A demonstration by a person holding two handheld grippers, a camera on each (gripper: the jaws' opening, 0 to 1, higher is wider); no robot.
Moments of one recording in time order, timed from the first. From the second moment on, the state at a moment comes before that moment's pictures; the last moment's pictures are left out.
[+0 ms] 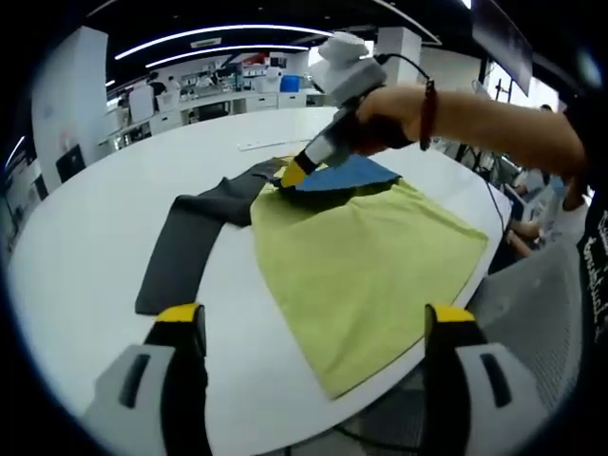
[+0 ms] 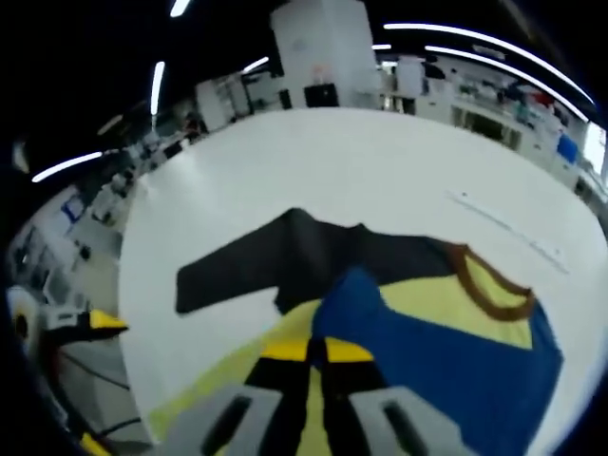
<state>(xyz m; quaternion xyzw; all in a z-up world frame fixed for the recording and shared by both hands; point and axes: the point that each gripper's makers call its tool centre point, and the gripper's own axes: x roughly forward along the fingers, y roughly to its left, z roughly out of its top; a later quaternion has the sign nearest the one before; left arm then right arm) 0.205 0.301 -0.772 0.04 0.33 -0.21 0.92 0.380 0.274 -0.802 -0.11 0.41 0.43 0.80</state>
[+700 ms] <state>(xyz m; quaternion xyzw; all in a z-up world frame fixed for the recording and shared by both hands) 0.206 0.300 -0.765 0.04 0.31 -0.20 0.93 0.377 0.273 -0.813 -0.12 0.38 0.47 0.79</state>
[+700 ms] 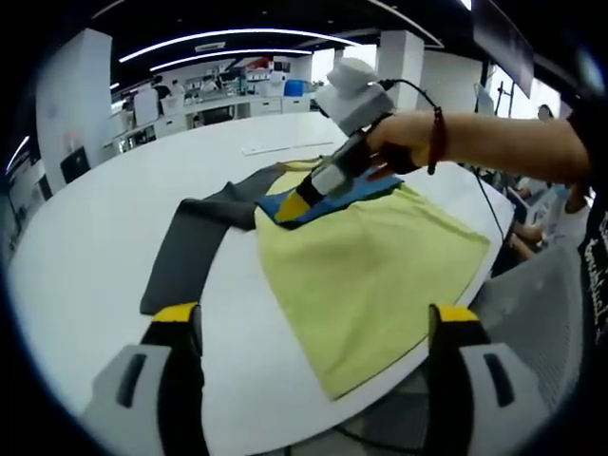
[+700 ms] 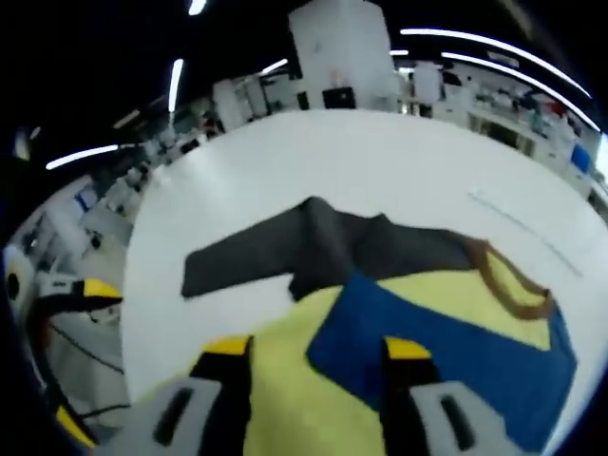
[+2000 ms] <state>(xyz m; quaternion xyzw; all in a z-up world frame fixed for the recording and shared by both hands) 0.241 0.315 -0.759 0.05 0.29 -0.19 0.94 0.397 0.079 -0.788 -0.09 0.36 0.36 0.85</state>
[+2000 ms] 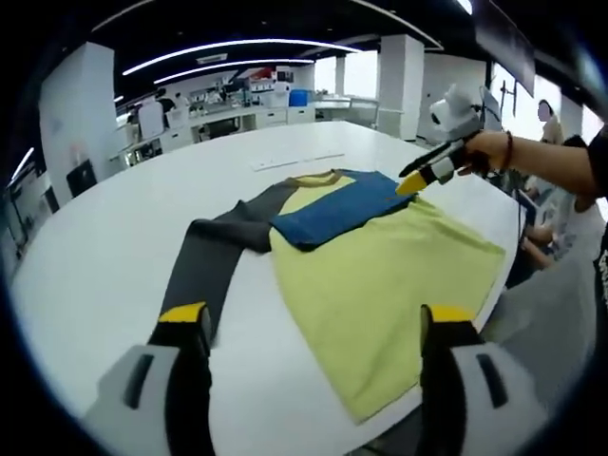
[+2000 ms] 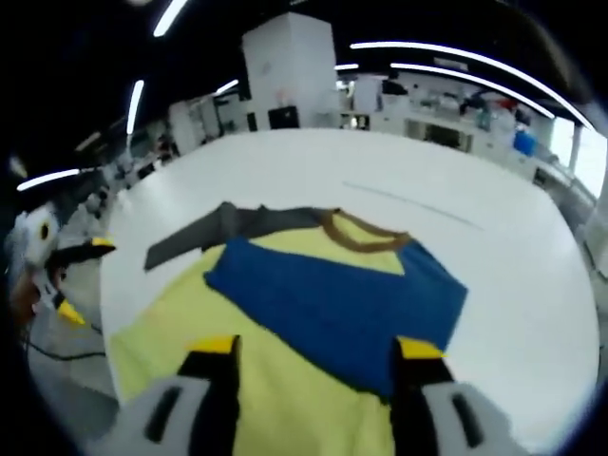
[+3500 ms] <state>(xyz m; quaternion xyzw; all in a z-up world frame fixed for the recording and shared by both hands) 0.338 0.324 -0.826 0.02 0.31 -0.16 0.94 0.409 0.003 -0.836 -0.03 0.38 0.30 0.87</state>
